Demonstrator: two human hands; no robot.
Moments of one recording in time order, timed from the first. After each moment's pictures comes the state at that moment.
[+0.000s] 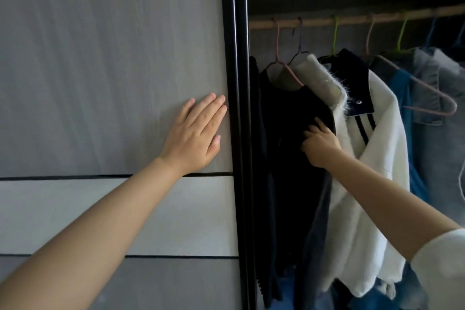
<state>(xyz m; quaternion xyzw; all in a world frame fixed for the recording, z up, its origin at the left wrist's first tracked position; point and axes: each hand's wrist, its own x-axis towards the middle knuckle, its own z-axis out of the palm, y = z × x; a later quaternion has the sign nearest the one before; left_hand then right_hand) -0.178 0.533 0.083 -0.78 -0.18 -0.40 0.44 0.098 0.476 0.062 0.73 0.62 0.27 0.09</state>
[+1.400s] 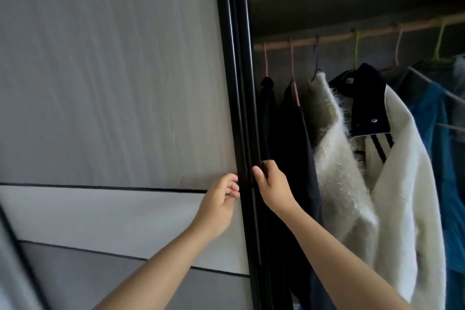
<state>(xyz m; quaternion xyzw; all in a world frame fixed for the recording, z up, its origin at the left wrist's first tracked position) -0.147 0.465 0.026 -0.77 -0.42 -0.45 -0.20 -0.005 0.477 0.028 0.52 0.63 -0.11 -0.56</state>
